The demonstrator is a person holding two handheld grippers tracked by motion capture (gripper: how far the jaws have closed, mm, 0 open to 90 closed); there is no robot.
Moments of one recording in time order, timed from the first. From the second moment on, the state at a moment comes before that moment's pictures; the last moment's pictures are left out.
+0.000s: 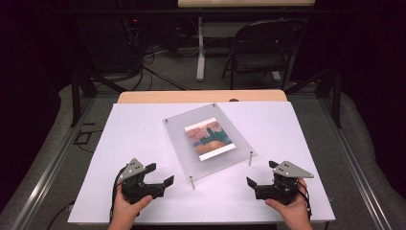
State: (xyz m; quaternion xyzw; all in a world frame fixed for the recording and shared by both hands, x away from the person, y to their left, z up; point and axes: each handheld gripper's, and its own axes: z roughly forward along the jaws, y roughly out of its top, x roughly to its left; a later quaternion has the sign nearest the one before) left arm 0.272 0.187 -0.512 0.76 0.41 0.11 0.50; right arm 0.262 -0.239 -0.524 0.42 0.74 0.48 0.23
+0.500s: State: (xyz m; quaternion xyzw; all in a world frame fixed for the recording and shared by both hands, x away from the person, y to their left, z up) left arm 0.277 0.145 -0.501 0.78 0.37 0.09 0.49; right arm 0.263 -0.240 -0.524 0.42 0.74 0.48 0.22
